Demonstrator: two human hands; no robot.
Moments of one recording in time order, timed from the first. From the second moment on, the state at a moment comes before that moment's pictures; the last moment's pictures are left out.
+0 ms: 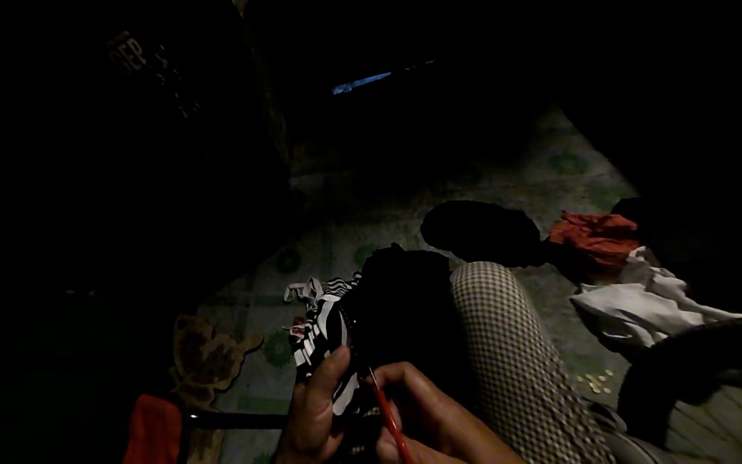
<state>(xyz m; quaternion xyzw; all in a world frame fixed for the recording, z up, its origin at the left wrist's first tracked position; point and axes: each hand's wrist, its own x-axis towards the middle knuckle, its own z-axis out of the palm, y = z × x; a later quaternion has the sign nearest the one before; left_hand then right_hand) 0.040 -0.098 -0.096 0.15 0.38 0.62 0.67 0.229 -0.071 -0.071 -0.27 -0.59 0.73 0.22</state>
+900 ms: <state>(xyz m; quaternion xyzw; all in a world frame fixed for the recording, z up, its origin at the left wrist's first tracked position) 0.038 -0.099 -0.095 0.19 0.38 0.61 0.67 0.229 -0.049 -0.075 -0.28 -0.64 0.68 0.23</state>
